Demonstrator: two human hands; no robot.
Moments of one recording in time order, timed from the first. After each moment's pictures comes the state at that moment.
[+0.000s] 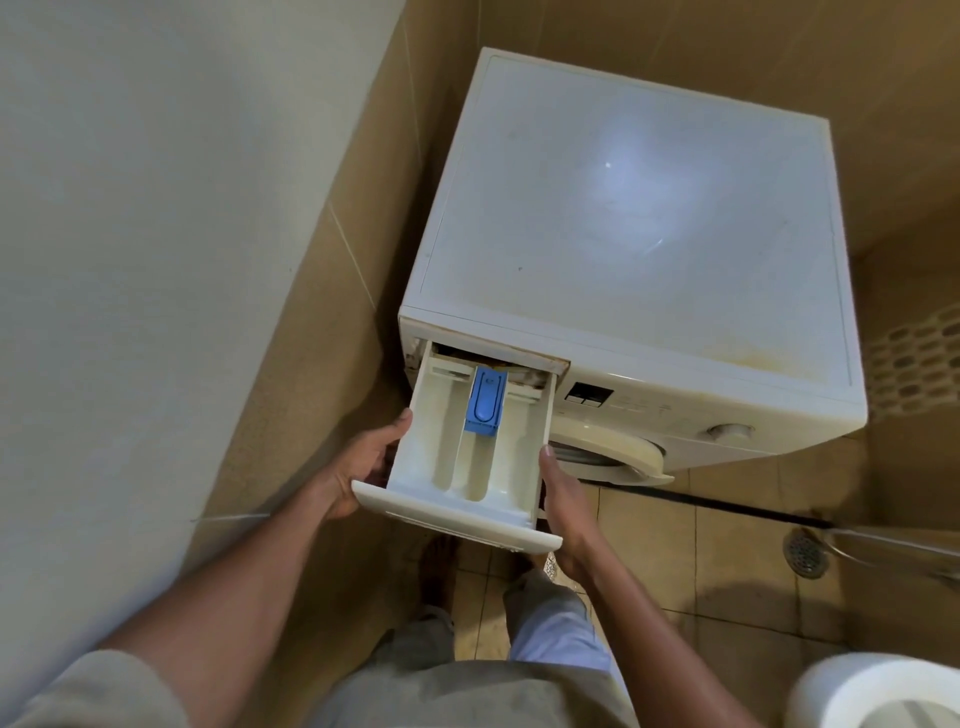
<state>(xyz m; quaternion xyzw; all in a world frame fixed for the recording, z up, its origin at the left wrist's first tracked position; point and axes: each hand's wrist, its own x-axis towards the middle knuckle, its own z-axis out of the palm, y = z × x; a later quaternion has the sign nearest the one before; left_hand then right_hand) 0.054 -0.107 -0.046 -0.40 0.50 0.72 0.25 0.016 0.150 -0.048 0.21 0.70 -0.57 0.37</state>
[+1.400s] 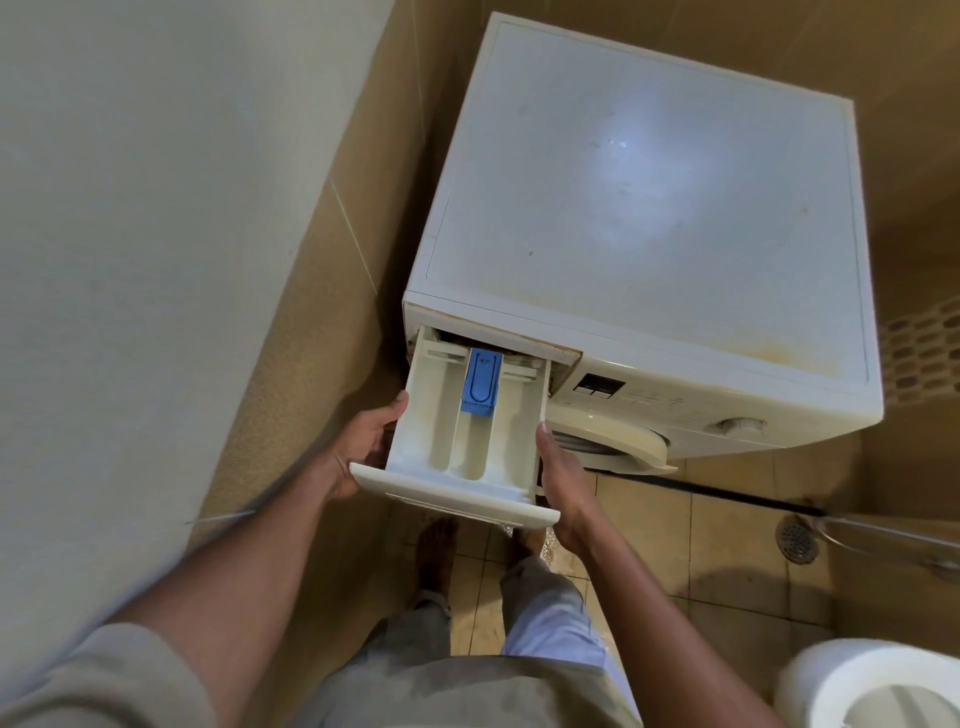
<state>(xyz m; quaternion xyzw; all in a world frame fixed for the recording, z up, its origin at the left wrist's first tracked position) 0.044 -0.120 -0.063 -0.42 0.44 0.75 0.26 -0.002 0.129 -0.049 0.20 0.72 -0.54 0.38</state>
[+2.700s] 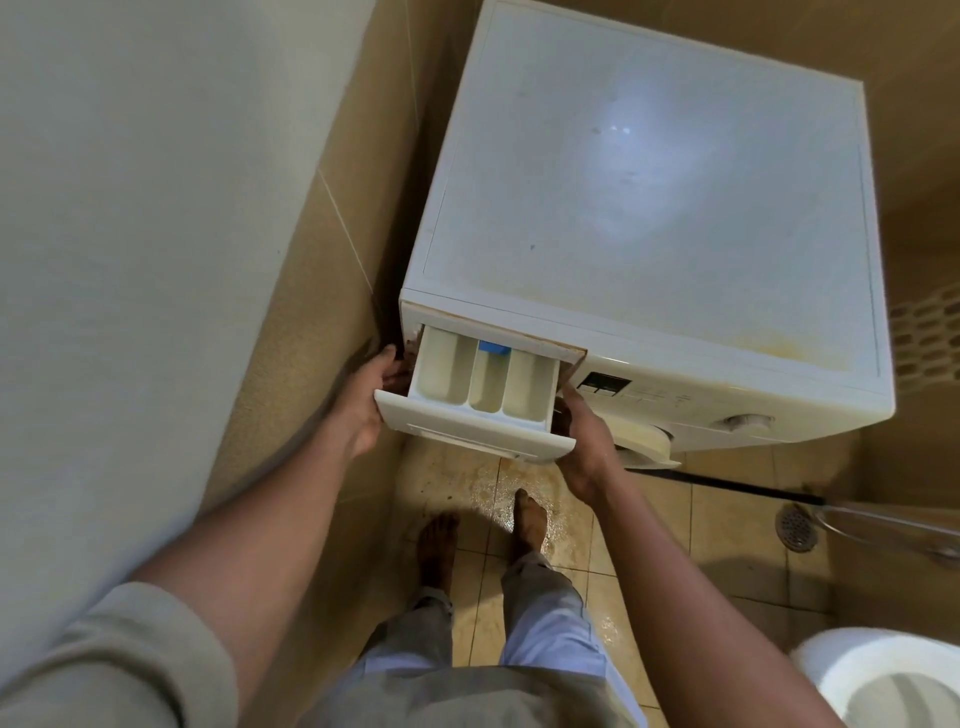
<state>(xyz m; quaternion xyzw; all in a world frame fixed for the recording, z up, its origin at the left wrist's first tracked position) -0.008 -0.123 -0.055 -0.45 0.49 0.73 0.14 -0.057 0.130 -0.063 0.30 0.62 -0.64 0.33</state>
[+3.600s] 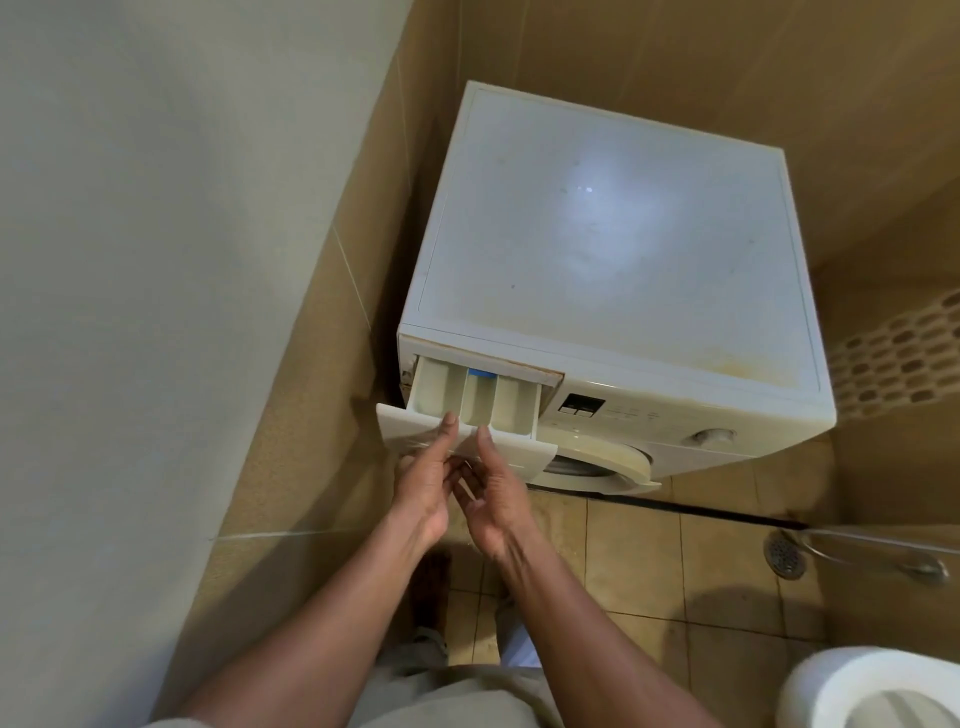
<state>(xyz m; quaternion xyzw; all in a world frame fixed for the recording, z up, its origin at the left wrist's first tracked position) 0.040 -0.025 -0.033 -0.47 0.33 0.82 0.01 0.027 0.056 -0.019 0.37 0.38 -0.80 0.27</state>
